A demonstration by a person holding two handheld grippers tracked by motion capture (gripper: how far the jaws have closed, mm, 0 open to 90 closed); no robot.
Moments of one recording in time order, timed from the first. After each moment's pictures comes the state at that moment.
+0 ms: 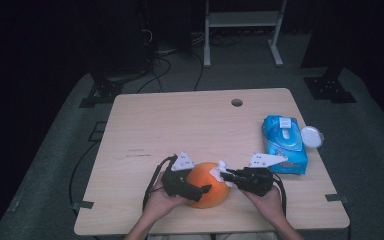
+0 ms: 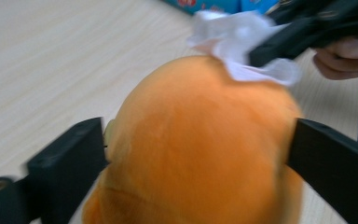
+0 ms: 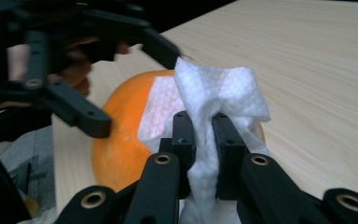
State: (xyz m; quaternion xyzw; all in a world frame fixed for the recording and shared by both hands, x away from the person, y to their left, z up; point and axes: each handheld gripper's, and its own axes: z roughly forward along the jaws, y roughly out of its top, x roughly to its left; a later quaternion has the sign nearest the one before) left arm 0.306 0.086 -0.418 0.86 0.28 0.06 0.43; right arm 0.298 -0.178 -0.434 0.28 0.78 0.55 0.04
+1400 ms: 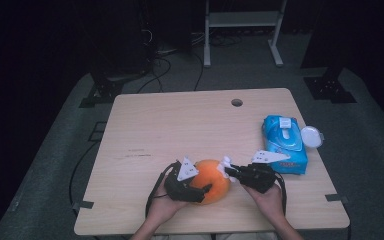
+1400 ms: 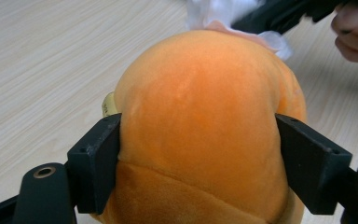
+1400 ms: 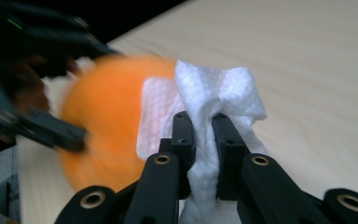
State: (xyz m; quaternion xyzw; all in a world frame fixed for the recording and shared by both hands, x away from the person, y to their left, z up) left arm 0.283 0.078 -0.424 0.85 0.27 0.16 0.42; right arm 0.307 -0.184 -0.437 0.33 0.76 0.55 0.06
